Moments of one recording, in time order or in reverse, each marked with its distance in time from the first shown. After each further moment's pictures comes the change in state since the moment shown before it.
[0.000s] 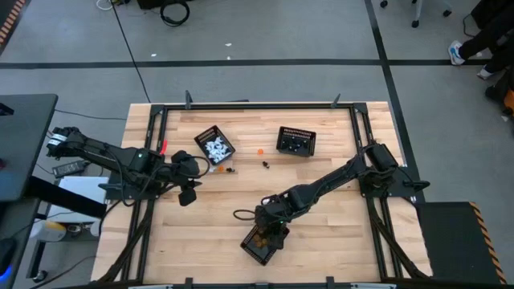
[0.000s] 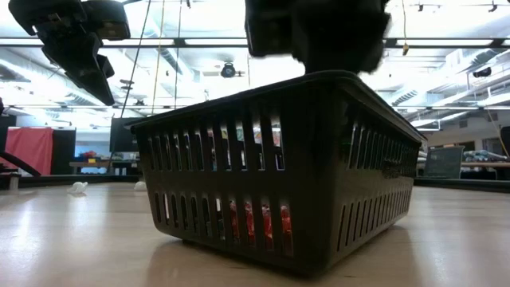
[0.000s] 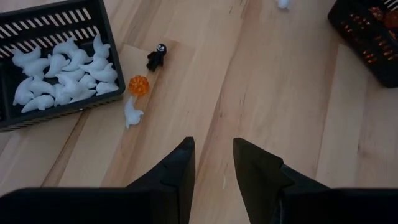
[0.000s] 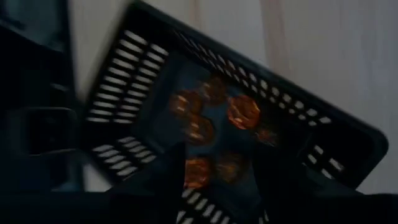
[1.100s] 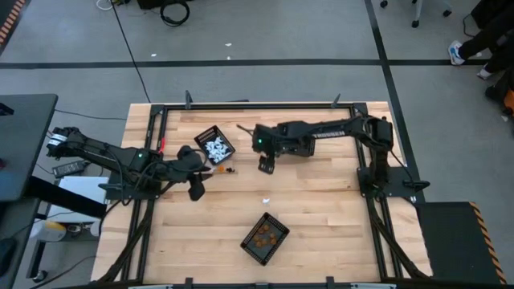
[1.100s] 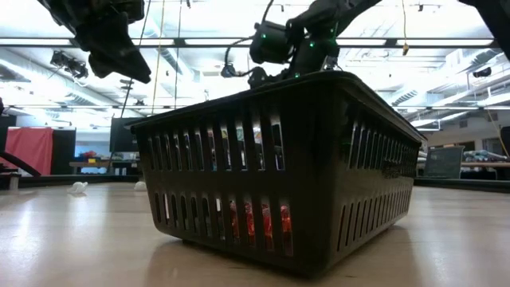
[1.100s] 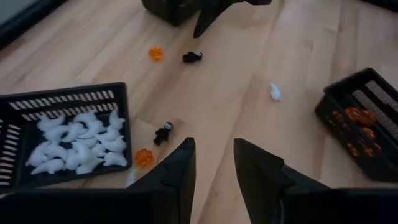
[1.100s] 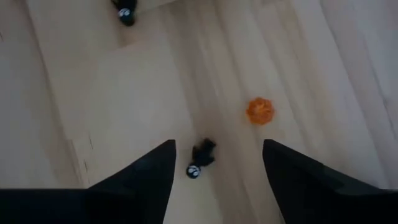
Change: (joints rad) left arm 0.004 0.001 0.000 0.231 -0.161 -0.020; right arm -0.556 -0.075 0.023 -0.154 0.199 -0.453
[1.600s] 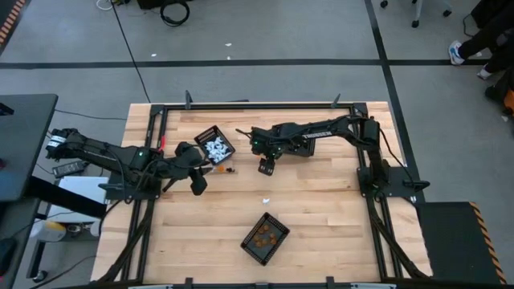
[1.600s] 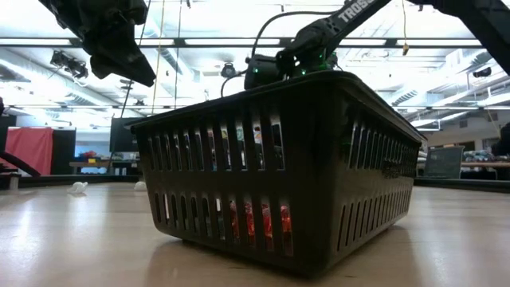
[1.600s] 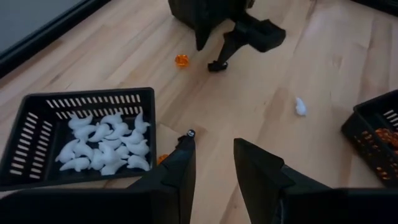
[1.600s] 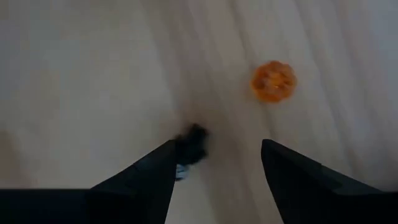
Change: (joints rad) left arm 0.040 0.000 0.000 -0.010 -0.067 -0.025; right arm -0.033 0.130 0.019 -0.029 -0.042 0.003
